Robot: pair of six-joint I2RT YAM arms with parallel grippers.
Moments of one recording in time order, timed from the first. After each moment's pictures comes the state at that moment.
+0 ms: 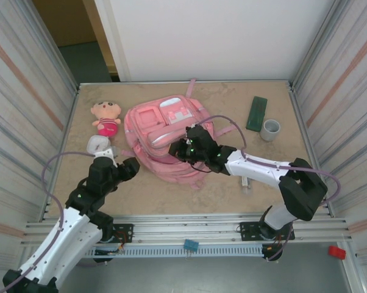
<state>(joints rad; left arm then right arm) -0.42 0.55 0.45 -0.48 -0.04 -0.71 0.87 1.51 0.96 0.02 -0.17 1.15</state>
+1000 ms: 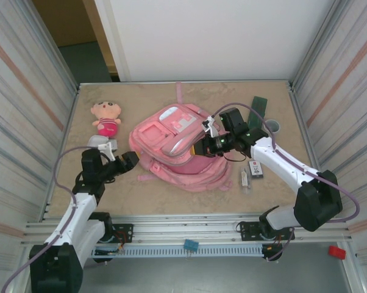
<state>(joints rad) -0.04 0.81 0.31 -0.02 0.63 -0.60 0.54 1.39 1.06 -0.51 -0.79 0.59</state>
